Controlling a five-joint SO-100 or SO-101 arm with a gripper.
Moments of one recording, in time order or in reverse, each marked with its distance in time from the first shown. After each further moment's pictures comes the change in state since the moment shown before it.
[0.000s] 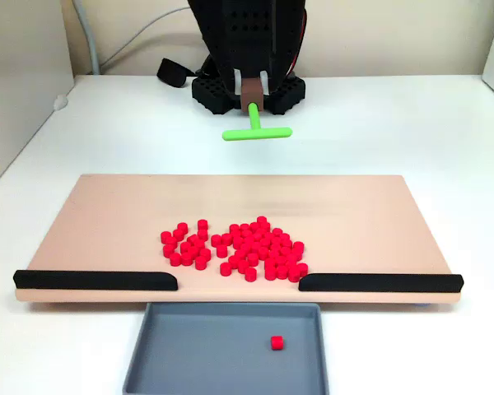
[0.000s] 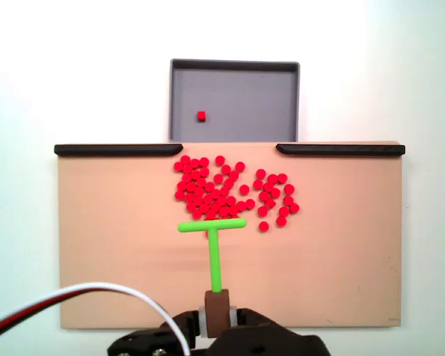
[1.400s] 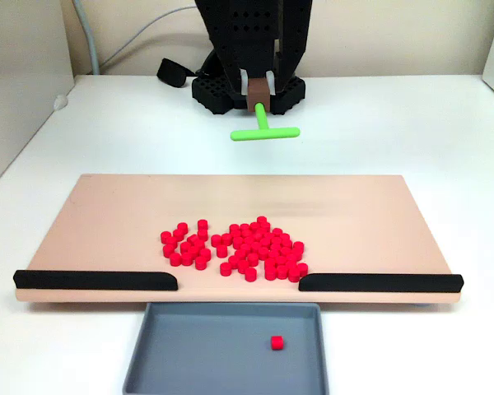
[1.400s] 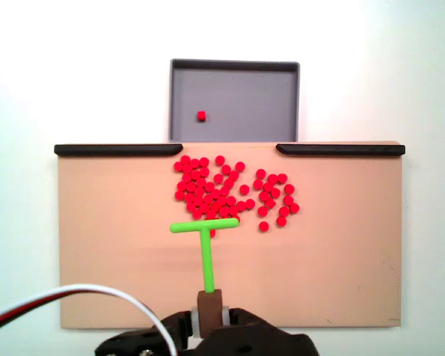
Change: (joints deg) arm -1.1 0.0 0.0 0.0 0.4
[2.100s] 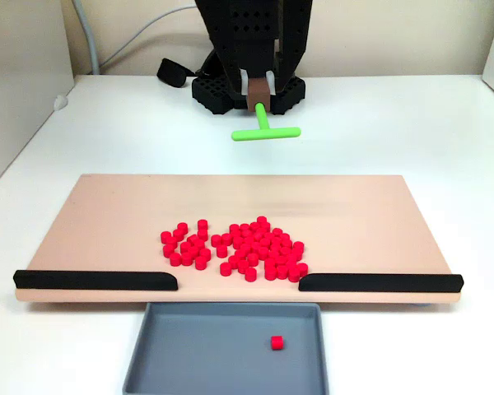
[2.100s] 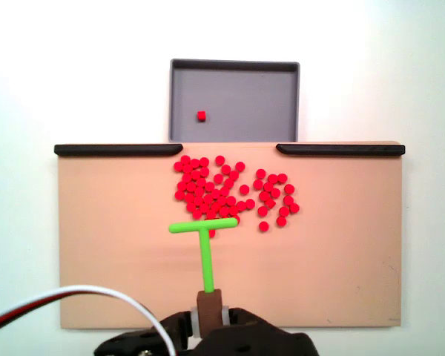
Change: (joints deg) arm -0.1 0.0 0.0 0.0 -0.6
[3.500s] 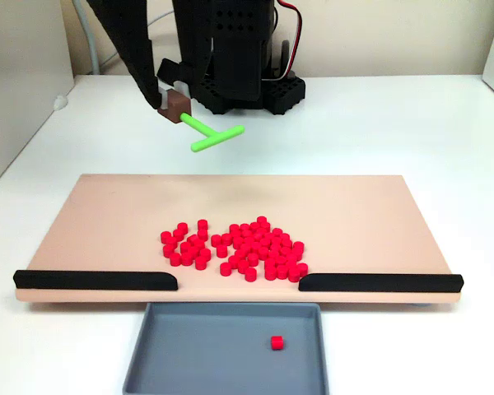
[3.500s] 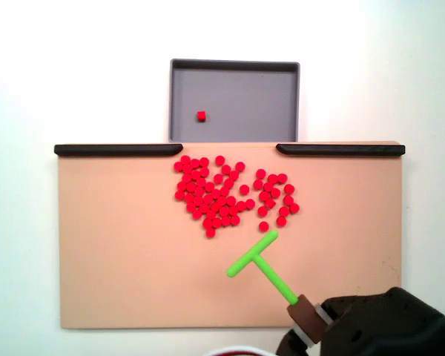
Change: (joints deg) arm 15.6 -3.4 0.0 -0.5 -52.1
